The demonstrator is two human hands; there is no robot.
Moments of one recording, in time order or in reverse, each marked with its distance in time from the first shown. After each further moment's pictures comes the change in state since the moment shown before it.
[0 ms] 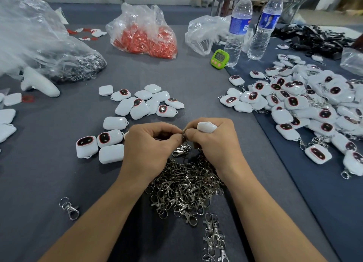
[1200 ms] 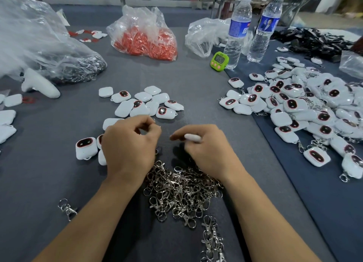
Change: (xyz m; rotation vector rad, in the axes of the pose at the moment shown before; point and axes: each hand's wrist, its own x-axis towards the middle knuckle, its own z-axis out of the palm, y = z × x) left_hand 0.009 -0.003 -0.014 0.454 0.384 0.147; right_hand -0.006 -0.007 -0.002 -0.337 -0.199 -0.093
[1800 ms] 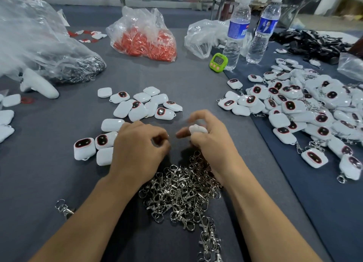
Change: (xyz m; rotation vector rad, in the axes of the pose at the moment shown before) left_hand -0.004 -0.006 0.002 0.128 -0.264 0.320; right_hand 0.004 0.001 -0.001 0.435 0.055 0.125
